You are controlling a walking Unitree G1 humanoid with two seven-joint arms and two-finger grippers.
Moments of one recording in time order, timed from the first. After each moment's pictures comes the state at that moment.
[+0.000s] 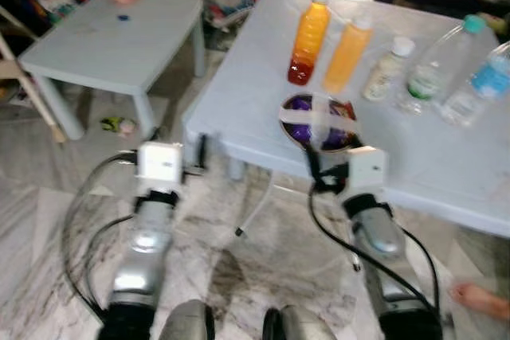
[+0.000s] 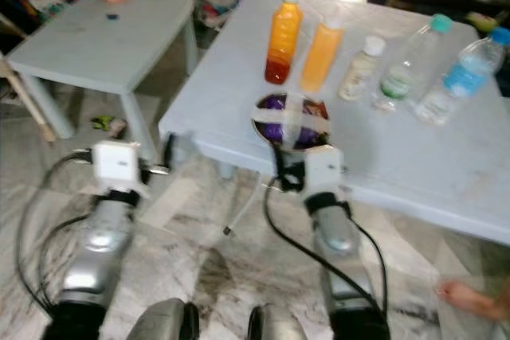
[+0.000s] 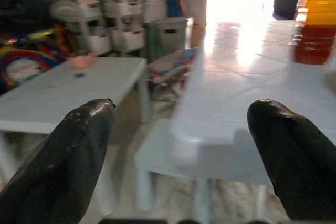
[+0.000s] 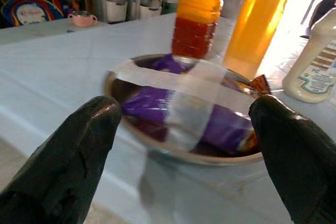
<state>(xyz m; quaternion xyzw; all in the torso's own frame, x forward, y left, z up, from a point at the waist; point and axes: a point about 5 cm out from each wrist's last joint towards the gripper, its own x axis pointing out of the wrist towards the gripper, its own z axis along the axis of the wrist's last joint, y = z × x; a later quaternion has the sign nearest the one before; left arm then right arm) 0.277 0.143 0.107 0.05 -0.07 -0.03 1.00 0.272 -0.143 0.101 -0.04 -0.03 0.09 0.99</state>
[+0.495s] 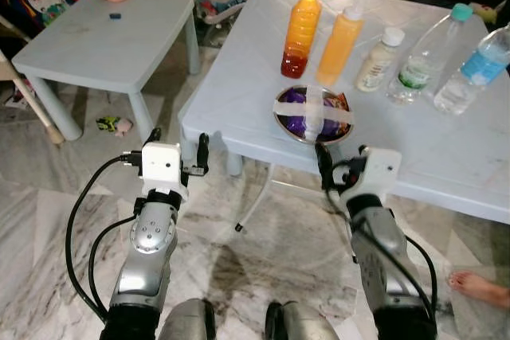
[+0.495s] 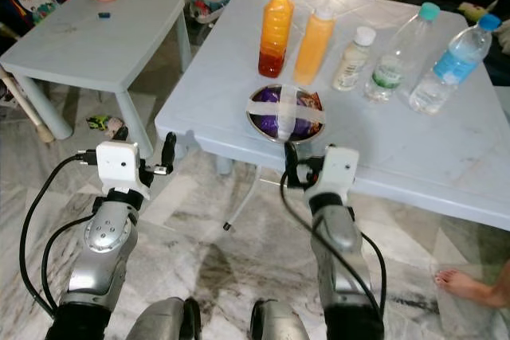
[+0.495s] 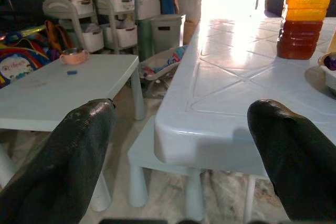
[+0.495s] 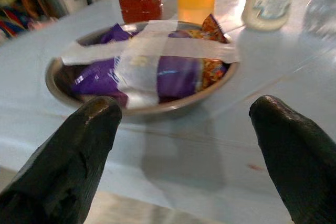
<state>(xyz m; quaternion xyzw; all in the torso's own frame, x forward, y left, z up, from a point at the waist) 0.277 0.135 0.107 0.04 -0.07 -0.04 1.00 0.280 -0.153 0.096 0.10 0.02 0.02 0.99</state>
